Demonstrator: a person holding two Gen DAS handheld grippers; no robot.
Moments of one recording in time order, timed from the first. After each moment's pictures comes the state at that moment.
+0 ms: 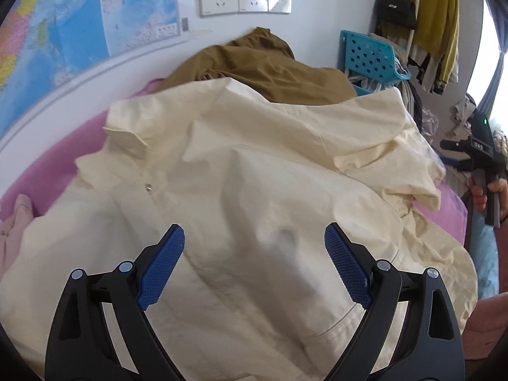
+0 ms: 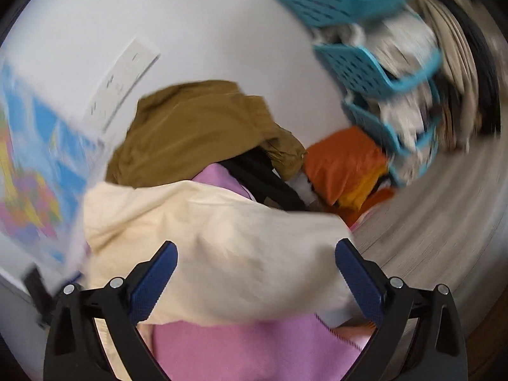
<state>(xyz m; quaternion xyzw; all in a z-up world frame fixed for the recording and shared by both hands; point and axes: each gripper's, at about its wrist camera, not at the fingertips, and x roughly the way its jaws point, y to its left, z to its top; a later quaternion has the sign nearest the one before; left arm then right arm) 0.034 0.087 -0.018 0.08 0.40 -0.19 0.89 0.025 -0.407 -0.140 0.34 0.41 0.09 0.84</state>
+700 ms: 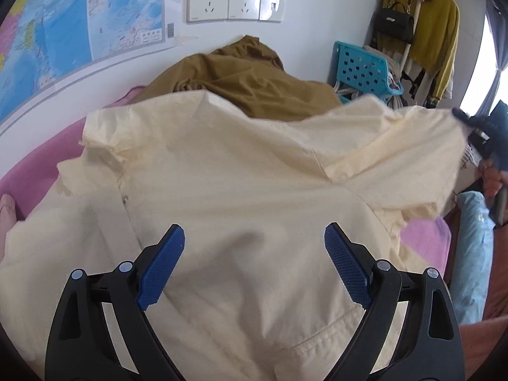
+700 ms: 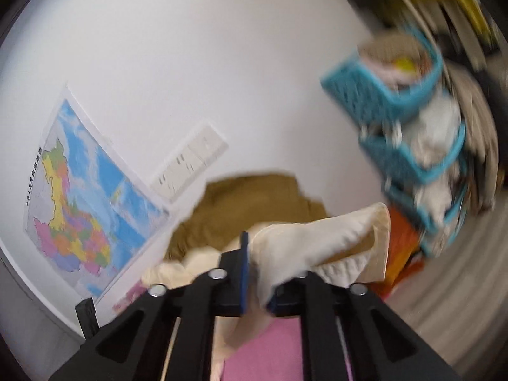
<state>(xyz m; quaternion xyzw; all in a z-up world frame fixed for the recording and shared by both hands) 0.048 0.061 -0.007 0.04 0.39 -0.21 0.89 0.014 -0.413 -0.009 0.32 0.23 0.13 0.91</state>
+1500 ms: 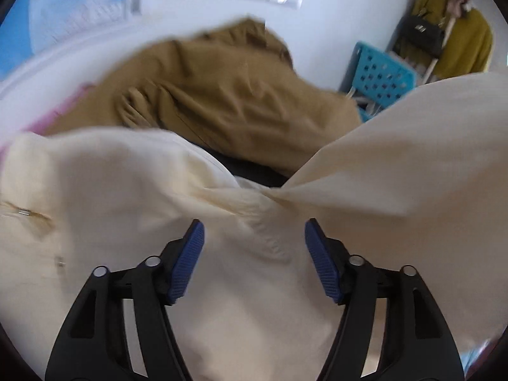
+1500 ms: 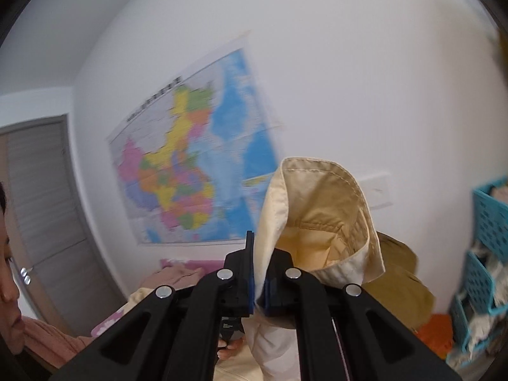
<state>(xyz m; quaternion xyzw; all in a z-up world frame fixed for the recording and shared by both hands) 0.142 0.013 -0.020 0.00 0.42 -0.20 0.88 -0.014 -0.233 0.158 0.11 0.12 0.37 0.91</state>
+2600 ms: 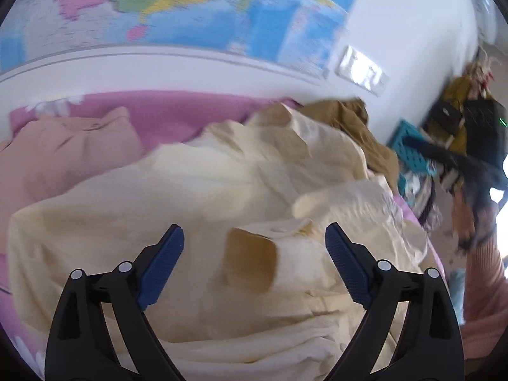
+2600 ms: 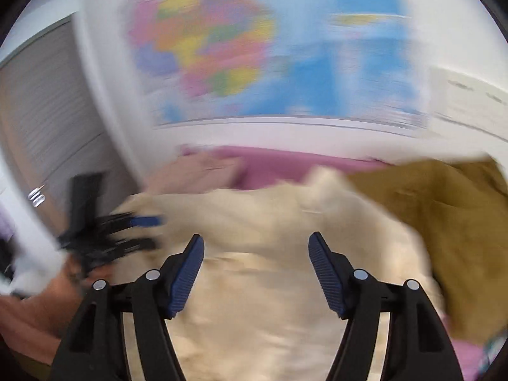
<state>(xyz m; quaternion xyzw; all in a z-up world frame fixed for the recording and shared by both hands) -0.033 0.294 0.002 -0.11 0.37 -0.10 0.92 0.092 -0.005 0.046 -0.02 0.35 0.43 0.83</state>
